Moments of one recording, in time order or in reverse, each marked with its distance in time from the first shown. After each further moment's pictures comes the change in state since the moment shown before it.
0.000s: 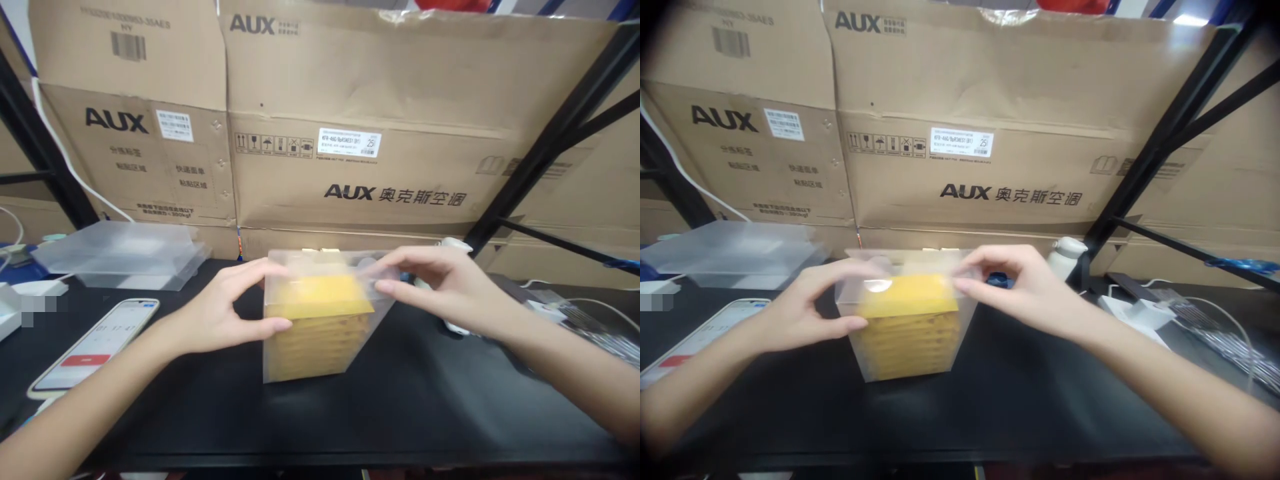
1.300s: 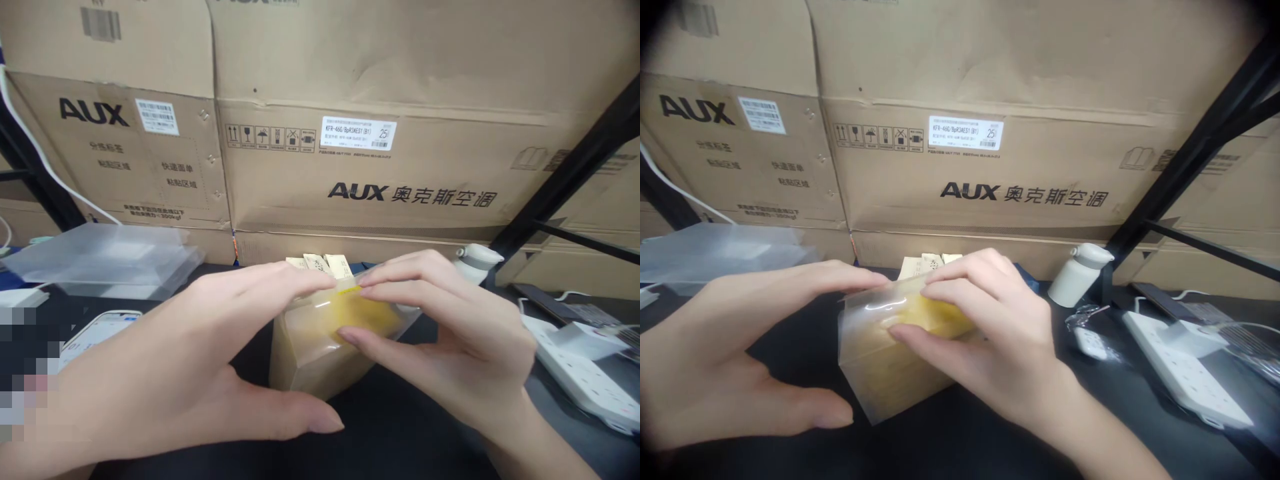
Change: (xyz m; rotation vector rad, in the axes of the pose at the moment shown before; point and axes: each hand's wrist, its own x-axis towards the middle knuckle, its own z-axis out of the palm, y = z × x) left_hand 0.032 0.056 -0.019 0.094 -0.038 0.018; right_hand 0.009 -0.006 0.044 -0.234 0.449 -0.425
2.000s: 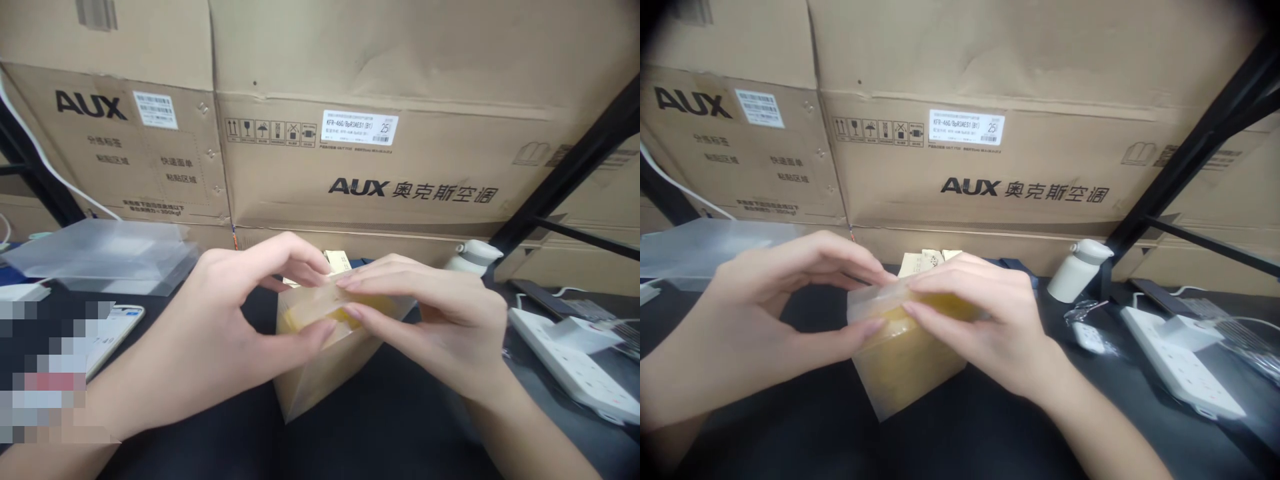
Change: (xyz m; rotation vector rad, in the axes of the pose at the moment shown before) left_hand 0.009 0.003 0.017 -0.156 0.200 -0.108; right_hand 0.003 0.013 0.006 0.347 -0.066 0.033
